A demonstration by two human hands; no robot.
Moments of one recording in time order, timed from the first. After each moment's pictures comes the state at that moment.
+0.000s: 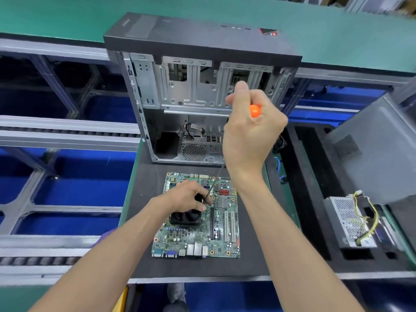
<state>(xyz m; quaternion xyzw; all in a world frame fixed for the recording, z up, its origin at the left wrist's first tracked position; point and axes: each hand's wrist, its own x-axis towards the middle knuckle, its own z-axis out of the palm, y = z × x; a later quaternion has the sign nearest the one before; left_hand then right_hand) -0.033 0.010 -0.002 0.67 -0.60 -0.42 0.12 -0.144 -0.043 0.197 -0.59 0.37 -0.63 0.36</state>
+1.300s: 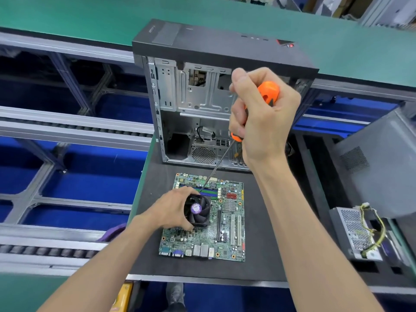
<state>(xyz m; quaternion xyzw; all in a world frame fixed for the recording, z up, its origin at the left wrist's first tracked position) -0.006 0.070 -0.012 0.72 -0.60 -0.32 0.13 -0.136 -0.037 0.237 -0.59 0.19 -0.53 0.58</state>
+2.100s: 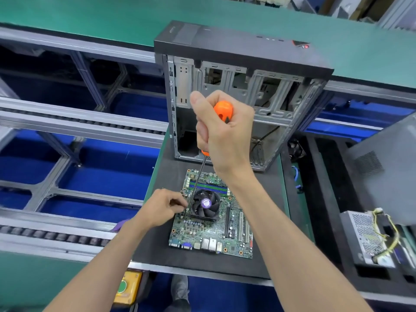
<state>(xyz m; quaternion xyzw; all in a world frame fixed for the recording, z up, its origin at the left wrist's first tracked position) 0.015 0.122 -0.016 0.76 -0.47 -0.34 0.29 -0.104 0.014 0.216 -0.61 0.18 -0.44 0.63</state>
